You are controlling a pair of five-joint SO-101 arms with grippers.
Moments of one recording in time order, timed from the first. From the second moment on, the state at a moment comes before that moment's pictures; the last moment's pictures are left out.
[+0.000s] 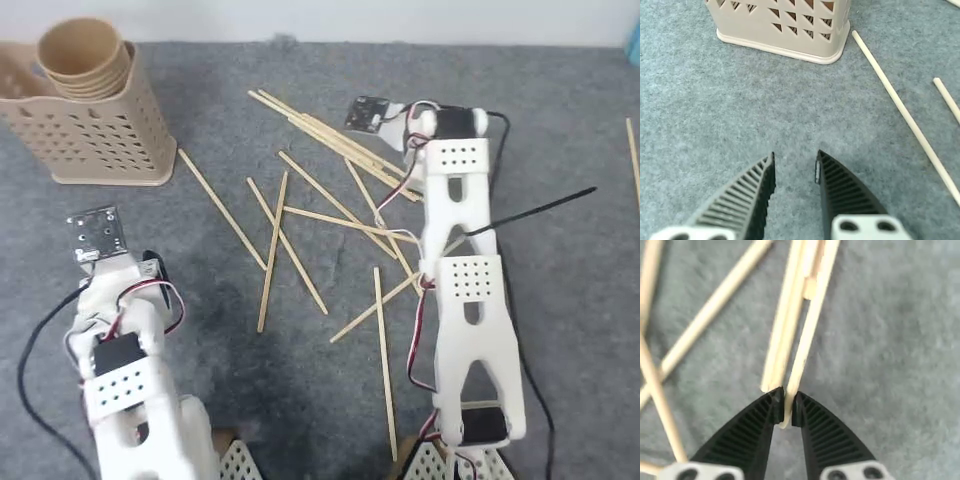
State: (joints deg) left arm -29.2 -59.4 82.4 33.5 -0.9; right arm -9.7 77.0 -94.8 100.7 63.9
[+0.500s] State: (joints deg) left arm -29.2 -59.4 82.4 33.5 -0.9; right arm -12.3 72.5 -94.7 100.7 49.3
